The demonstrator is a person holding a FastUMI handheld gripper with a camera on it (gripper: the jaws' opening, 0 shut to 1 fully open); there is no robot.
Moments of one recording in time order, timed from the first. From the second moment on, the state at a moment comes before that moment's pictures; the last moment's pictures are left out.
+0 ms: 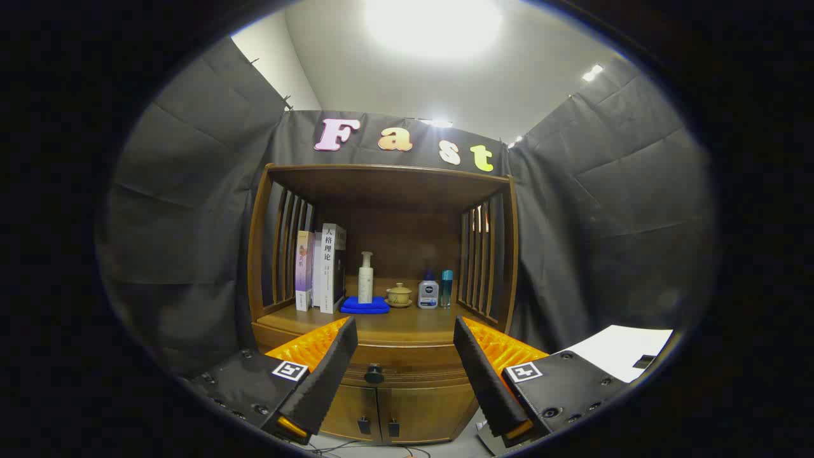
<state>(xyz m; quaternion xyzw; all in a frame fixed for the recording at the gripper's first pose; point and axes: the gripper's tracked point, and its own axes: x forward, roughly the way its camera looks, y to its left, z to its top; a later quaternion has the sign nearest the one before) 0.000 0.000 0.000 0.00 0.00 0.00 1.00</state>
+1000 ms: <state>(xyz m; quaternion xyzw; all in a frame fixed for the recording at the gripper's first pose) 0.024 0.006 -0.011 0.00 0.00 0.00 1.00</state>
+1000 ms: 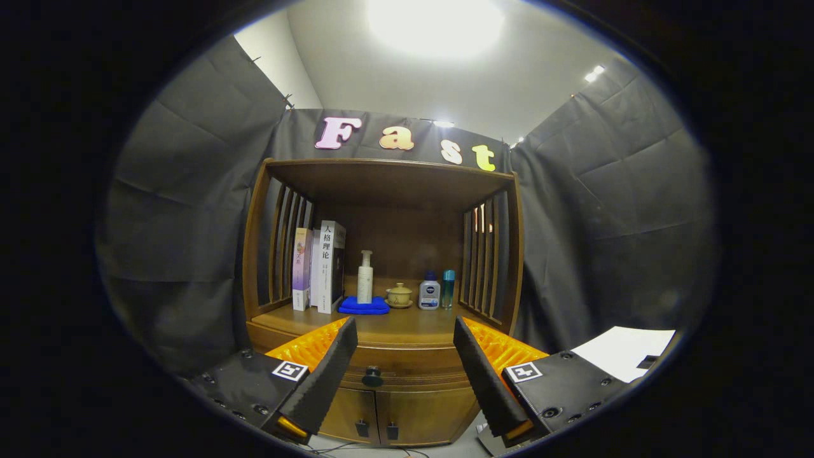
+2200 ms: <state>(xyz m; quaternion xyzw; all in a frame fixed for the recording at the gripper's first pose) 0.149 0.051 -0.166 -0.01 0.12 0.03 0.99</state>
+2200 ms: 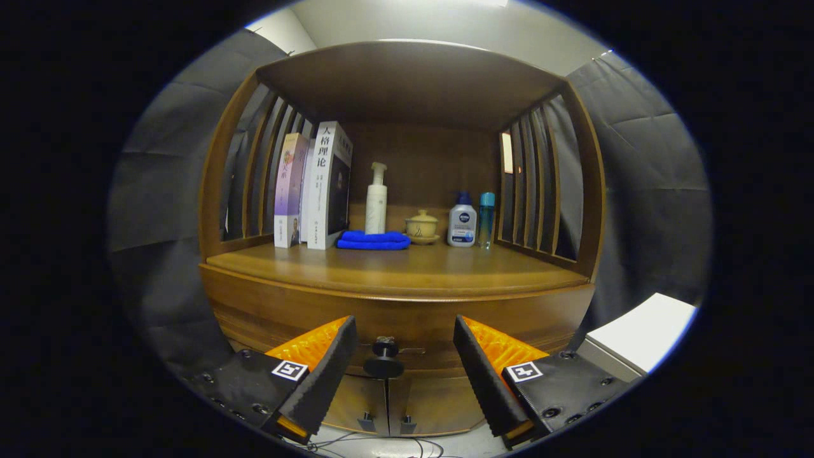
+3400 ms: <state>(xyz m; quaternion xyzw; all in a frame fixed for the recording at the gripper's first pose) 0.168 0.074 -0.231 -0.03 0.17 0.05 0.98</state>
